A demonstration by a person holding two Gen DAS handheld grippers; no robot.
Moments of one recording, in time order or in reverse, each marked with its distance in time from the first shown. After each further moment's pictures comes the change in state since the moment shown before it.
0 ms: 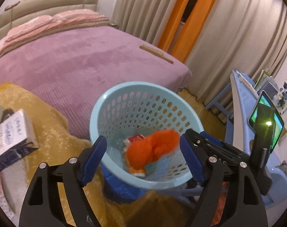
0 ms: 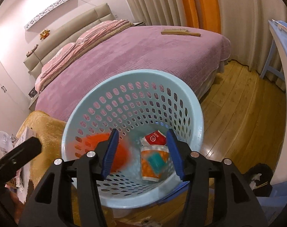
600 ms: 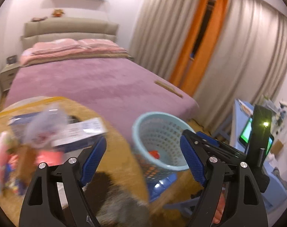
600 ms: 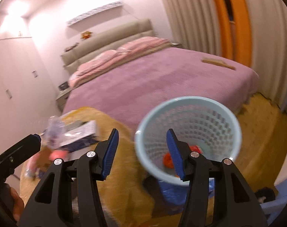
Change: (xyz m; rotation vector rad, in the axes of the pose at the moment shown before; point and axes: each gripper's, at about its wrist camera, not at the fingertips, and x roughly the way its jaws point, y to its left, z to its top) left arm -0.172 0.033 -0.039 -0.082 -0.263 0.103; right arm -0.103 0.134 -0.029 -0.242 -0.135 0.225
